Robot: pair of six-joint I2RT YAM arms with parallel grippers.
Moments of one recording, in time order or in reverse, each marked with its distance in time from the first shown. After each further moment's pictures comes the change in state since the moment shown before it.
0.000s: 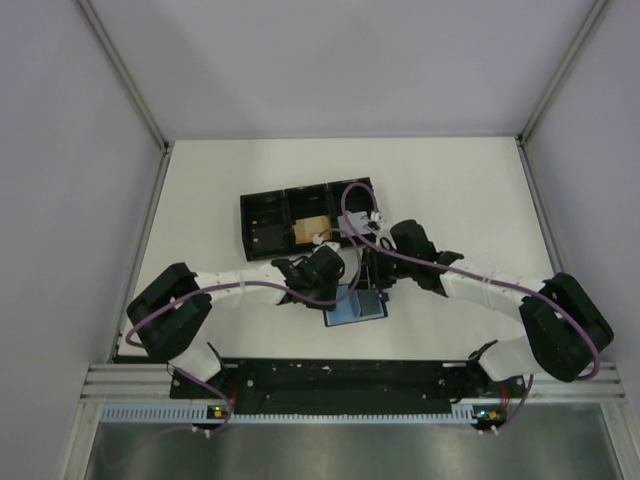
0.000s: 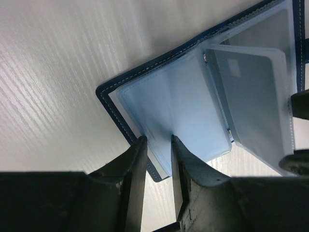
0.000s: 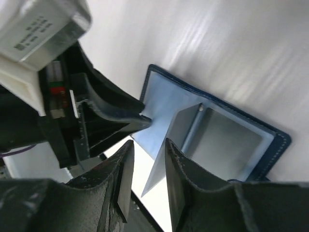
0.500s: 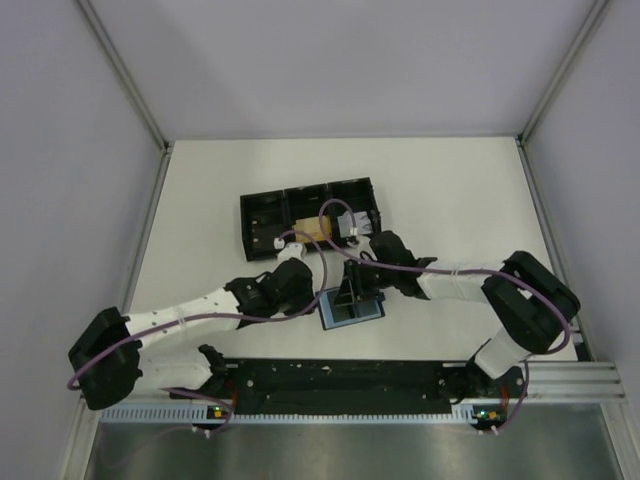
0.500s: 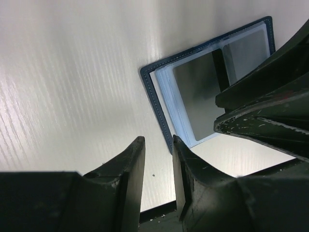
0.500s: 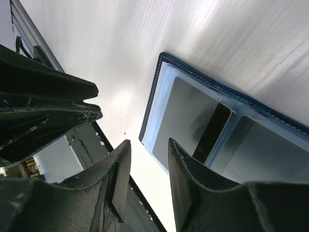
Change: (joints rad) left arm -0.007 -0.382 -0.204 -0.034 -0.142 -0.137; right arm 0.098 0.193 0.001 0.183 -0.094 0.095
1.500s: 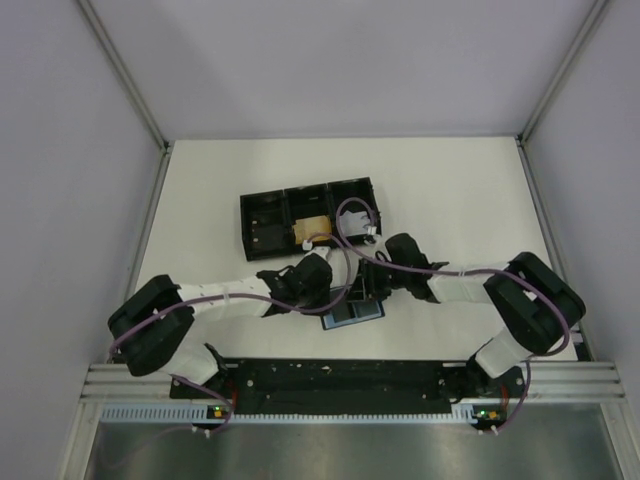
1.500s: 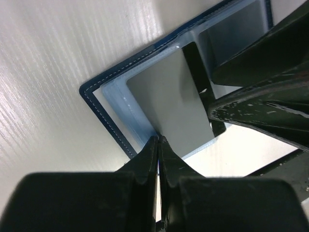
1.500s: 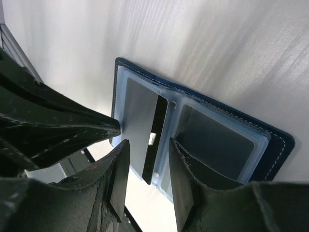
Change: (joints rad) left arm 0.008 0.237 0.045 0.176 0.181 0.058; right arm -0.086 -0.021 -0.105 0.085 0.034 -0.007
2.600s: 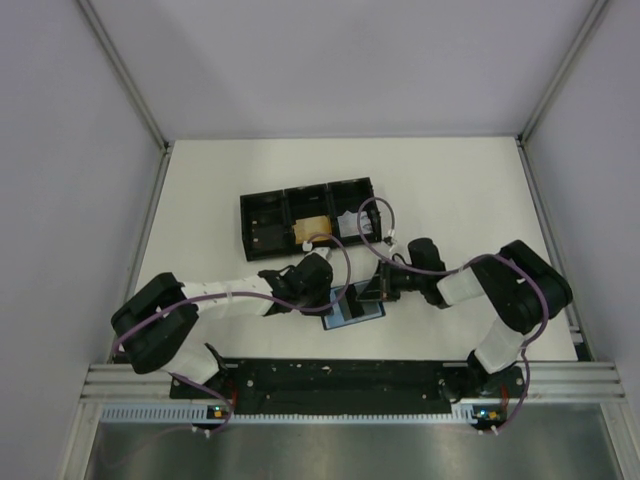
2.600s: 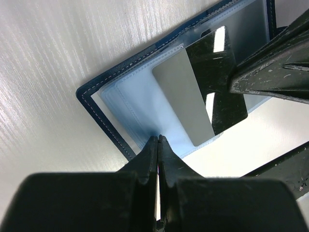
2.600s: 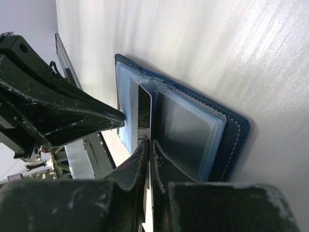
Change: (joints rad) left arm 0.006 0.038 0.000 0.010 0.023 -0.023; right arm -0.169 0.132 -0.147 0.385 -0.265 0.112
